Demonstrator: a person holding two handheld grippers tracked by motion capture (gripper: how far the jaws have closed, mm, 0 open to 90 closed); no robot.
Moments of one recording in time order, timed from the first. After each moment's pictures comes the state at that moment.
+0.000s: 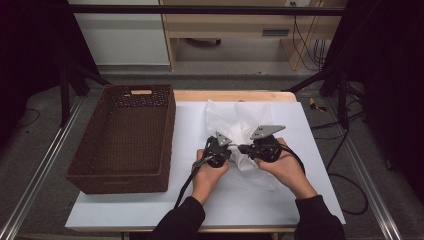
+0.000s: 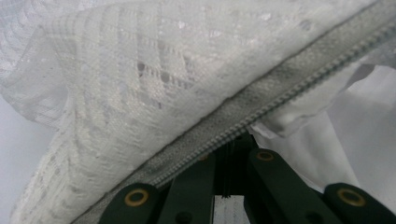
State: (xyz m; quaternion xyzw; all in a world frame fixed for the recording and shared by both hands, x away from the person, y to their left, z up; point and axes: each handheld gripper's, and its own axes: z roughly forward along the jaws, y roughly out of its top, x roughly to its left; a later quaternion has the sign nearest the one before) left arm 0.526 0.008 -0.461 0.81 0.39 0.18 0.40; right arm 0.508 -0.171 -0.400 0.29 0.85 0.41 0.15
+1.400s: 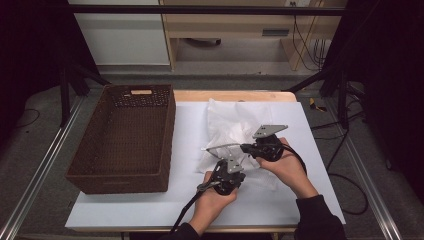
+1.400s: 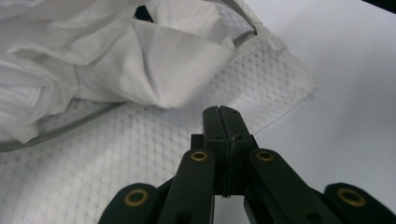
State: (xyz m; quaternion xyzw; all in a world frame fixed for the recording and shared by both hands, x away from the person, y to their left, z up) left arm 0.448 -0.013 -0.457 0.85 0.31 0.11 0.41; right arm 0.511 -0.178 -0.402 0.30 0.85 0.41 0.15
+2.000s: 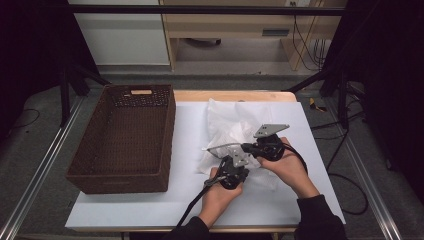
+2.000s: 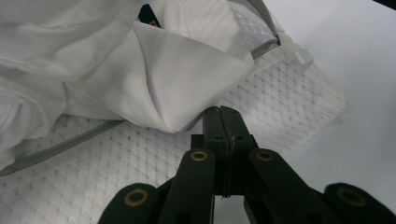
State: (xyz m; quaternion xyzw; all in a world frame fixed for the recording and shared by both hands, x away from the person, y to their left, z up) left arm 0.469 -0.028 -0.469 0.84 0.33 0.11 0.40; right arm 0.511 -0.180 -0.399 0.30 0.85 0.41 0.15
